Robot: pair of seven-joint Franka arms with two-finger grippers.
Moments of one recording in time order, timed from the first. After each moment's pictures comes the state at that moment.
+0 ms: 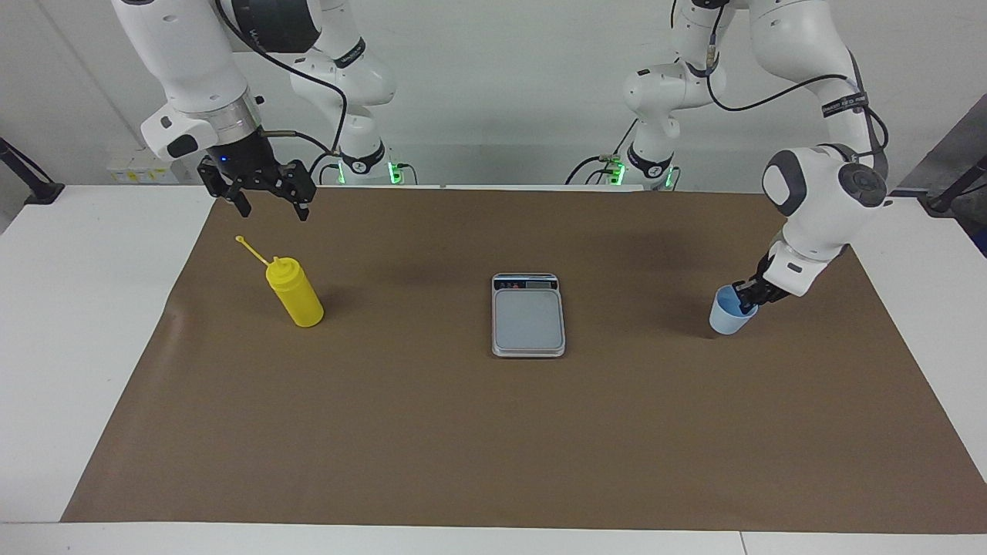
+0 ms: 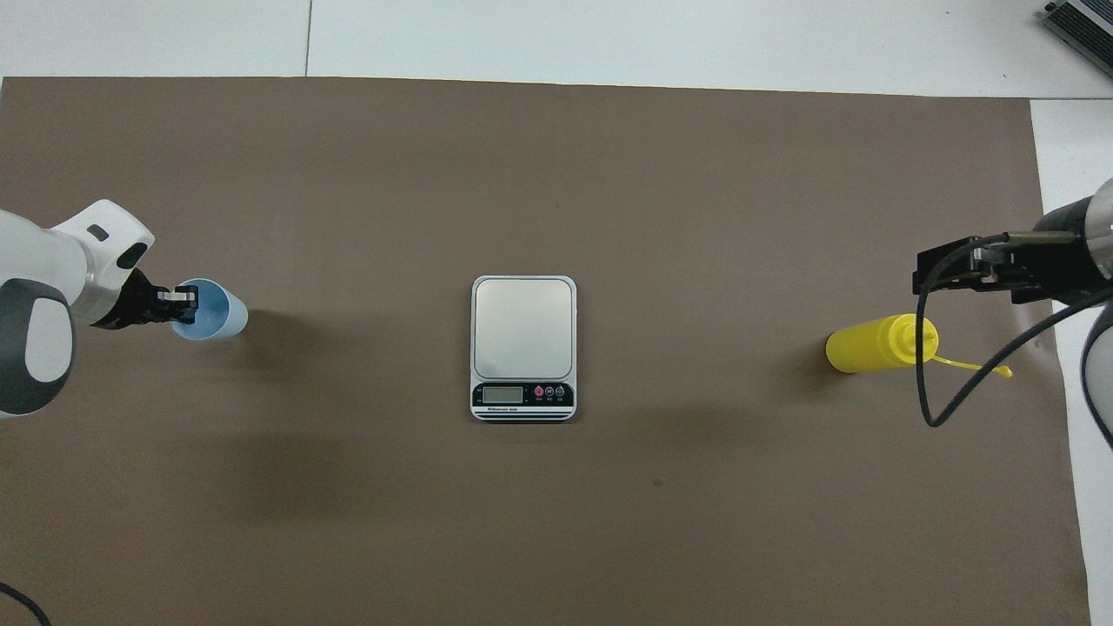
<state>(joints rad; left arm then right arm) 0.12 0.11 -0.08 -2.01 -0.02 2.09 0.00 -0.09 0.00 0.12 -1.59 0.01 1.59 0.13</state>
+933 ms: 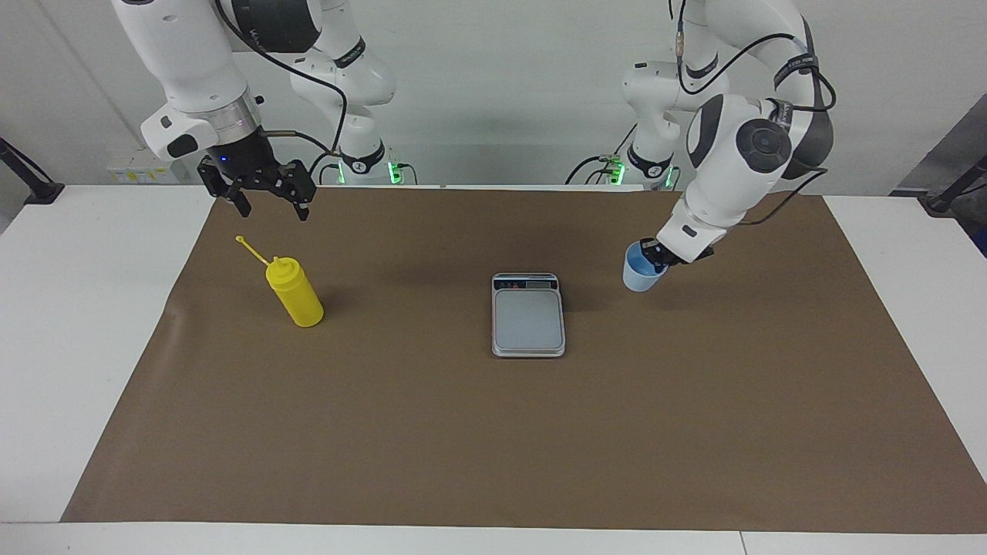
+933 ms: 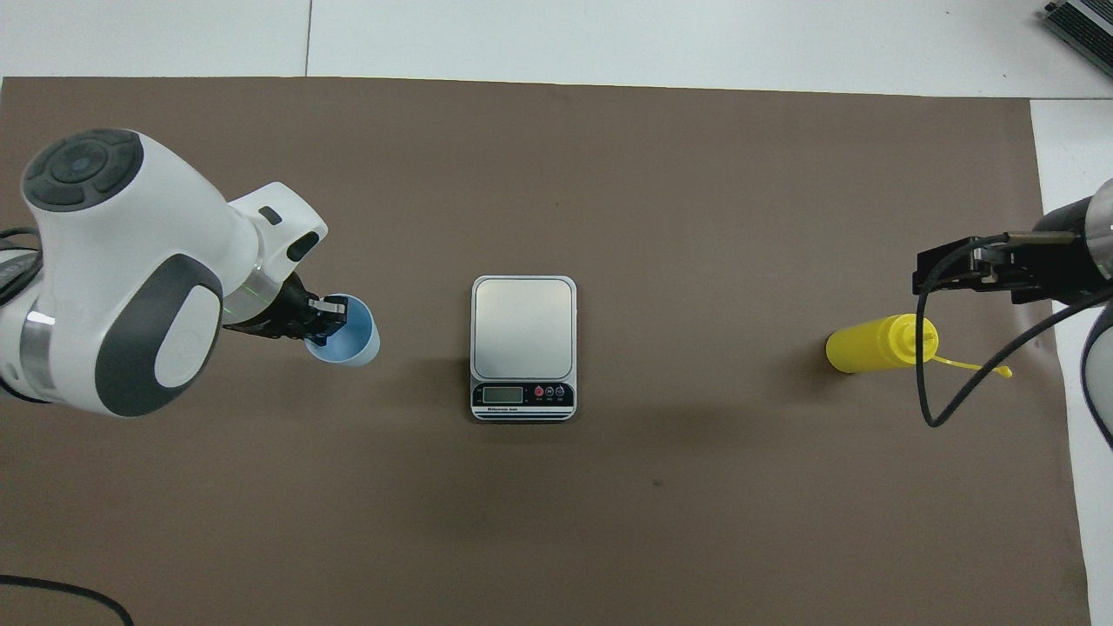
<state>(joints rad) -0.23 0.09 -0.10 -1.83 -0.10 1.79 -0.29 -0.09 0.00 0.12 -1.59 0.01 1.59 0.13</state>
